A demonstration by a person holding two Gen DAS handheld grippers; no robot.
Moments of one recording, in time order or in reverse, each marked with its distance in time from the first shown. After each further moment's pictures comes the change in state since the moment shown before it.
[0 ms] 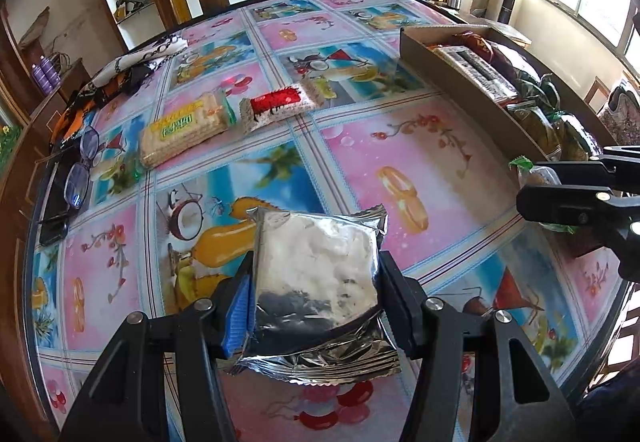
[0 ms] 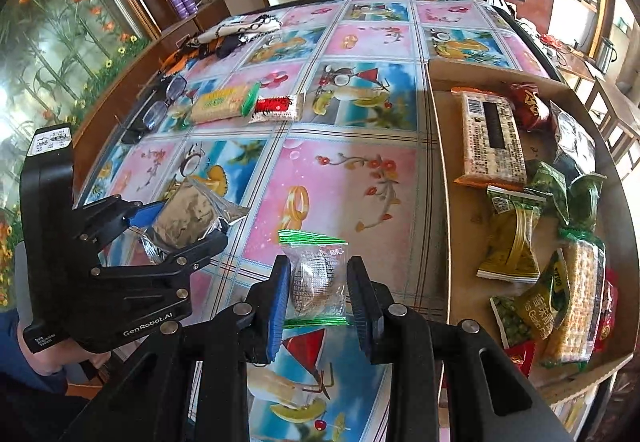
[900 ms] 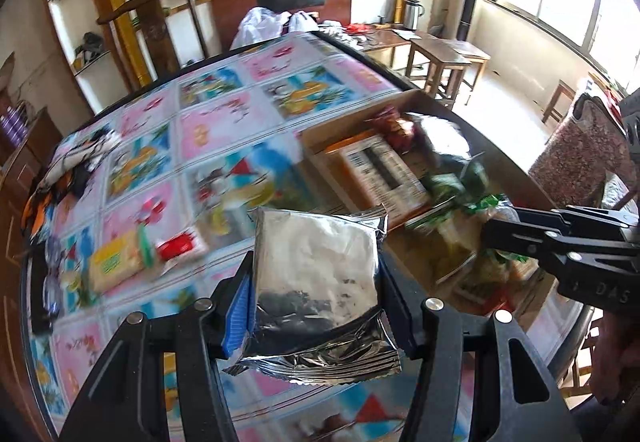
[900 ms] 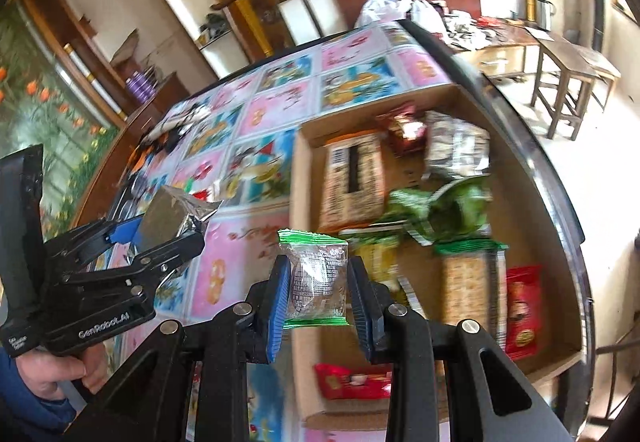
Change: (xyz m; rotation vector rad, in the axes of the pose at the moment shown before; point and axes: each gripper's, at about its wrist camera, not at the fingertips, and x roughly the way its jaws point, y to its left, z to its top) left arm -0.028 -0.091 0.102 0.090 -0.092 -0.110; right arm -0.066 -0.110 0.003 0.260 -0.173 -0.019
